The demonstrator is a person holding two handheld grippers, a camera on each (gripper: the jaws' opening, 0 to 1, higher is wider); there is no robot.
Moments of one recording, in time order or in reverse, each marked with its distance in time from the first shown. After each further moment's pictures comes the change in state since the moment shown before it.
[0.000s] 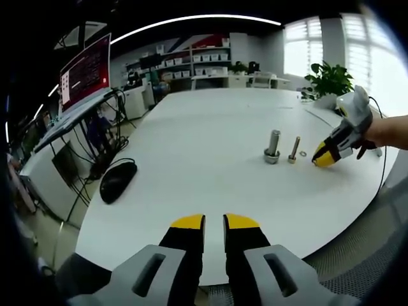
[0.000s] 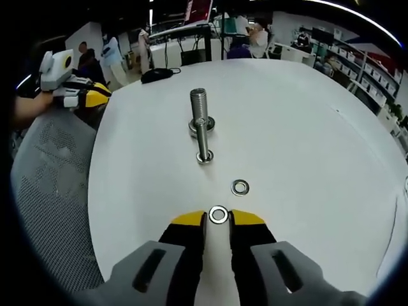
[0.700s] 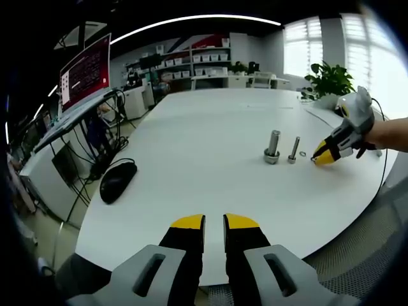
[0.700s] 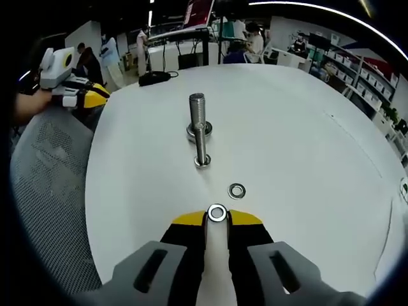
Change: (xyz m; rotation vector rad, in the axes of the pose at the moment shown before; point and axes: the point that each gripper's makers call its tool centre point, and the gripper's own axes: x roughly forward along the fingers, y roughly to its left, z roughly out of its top) left arm 0.000 0.000 0.000 0.002 0.000 -0.002; right arm -0.008 0.002 0.014 -0.006 -0.044 -0.044
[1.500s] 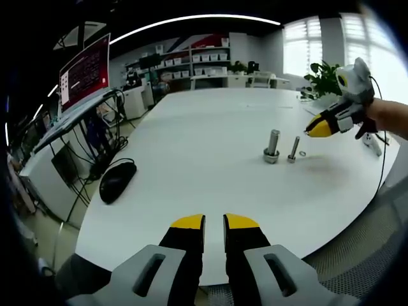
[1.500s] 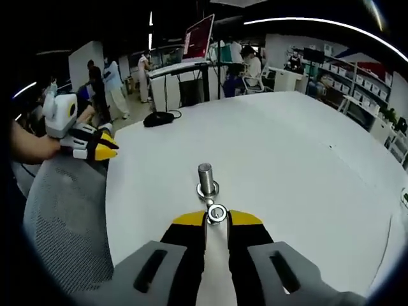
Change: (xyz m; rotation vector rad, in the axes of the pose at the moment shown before) left arm 0.000 -0.001 0.000 0.001 0.001 -0.002; right arm -0.017 0.002 0.078 0.020 -0.165 0.029
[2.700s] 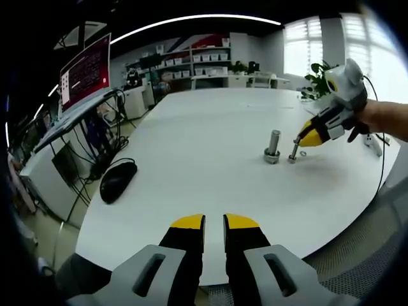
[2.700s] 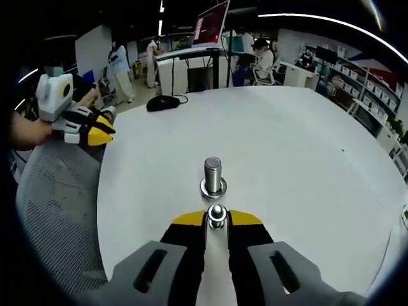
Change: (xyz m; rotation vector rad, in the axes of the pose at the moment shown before) left arm 0.000 0.001 0.000 -0.002 -0.001 0.005; right arm 0.034 0.007 -0.019 -0.070 0.096 0.026
